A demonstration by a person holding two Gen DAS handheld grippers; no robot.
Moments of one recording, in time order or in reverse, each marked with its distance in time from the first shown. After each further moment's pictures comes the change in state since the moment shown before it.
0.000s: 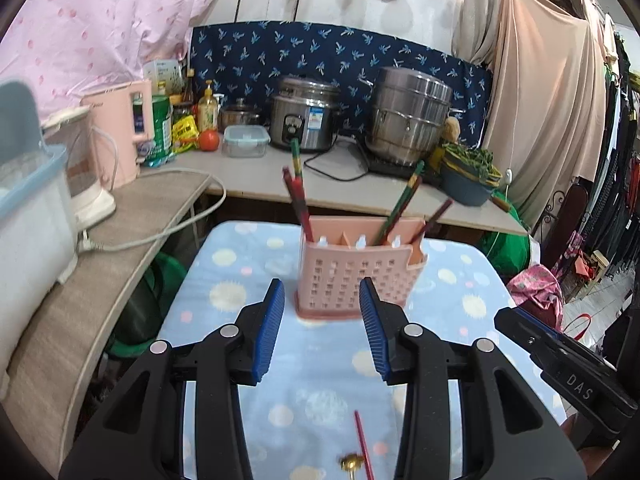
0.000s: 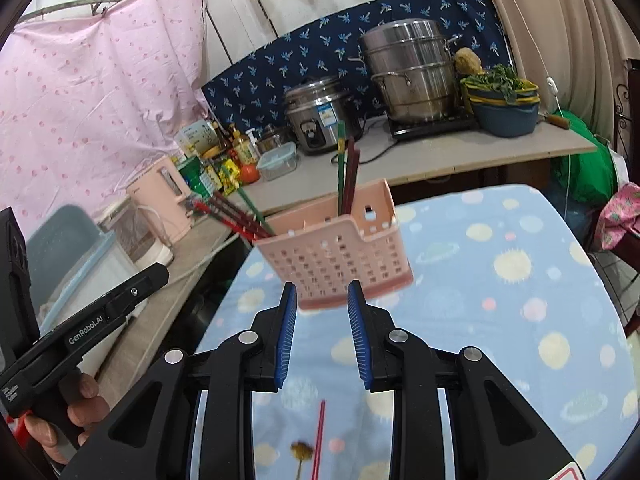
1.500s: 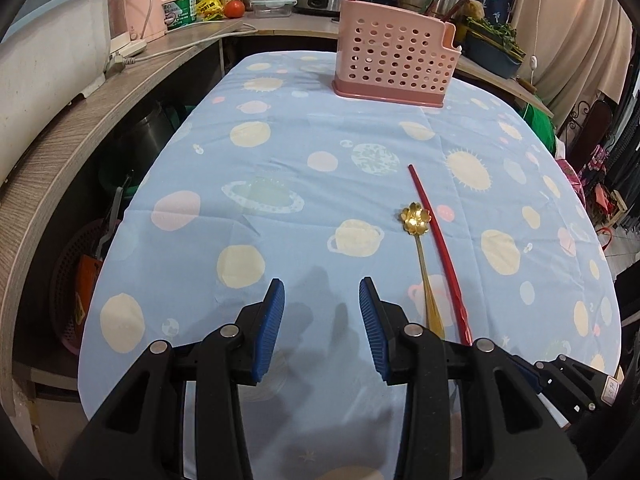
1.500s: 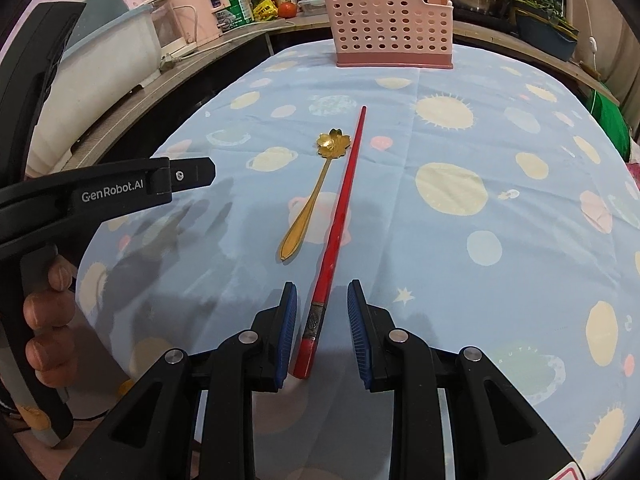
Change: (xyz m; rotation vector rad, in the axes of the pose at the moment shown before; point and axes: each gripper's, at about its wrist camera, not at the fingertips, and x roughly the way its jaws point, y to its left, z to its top) left arm -0.016 0.029 -0.190 0.001 0.370 0.082; right arm -0.006 0.040 -0.221 -0.247 0.377 -0.058
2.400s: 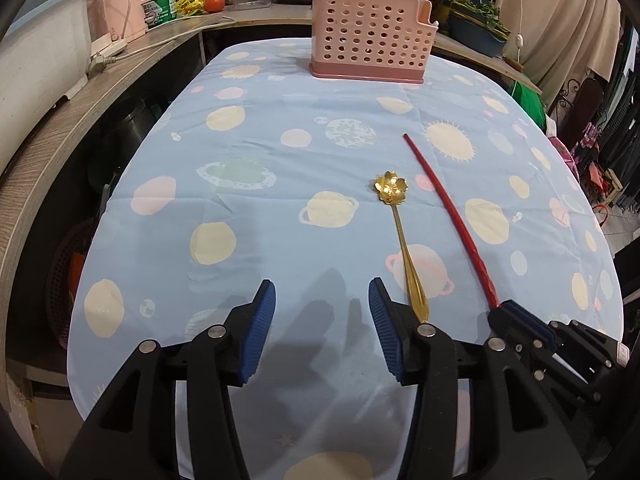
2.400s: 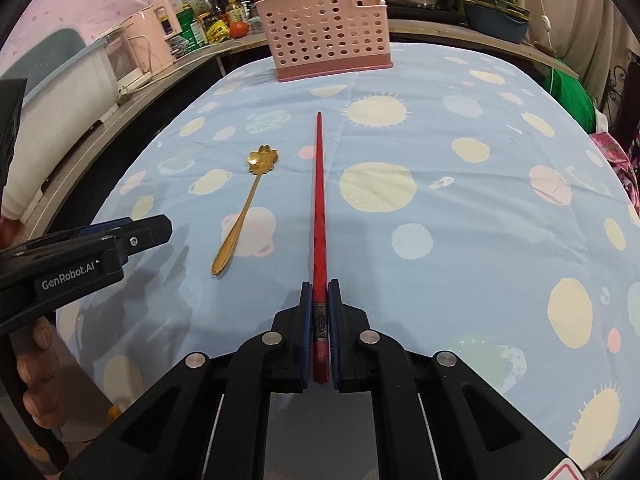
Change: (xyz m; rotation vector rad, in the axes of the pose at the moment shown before) left arm 0.004 -0.018 -0.013 0.060 0.036 -0.019; right arm -0.007 -0.041 -0.005 0.154 -0.050 -0.084
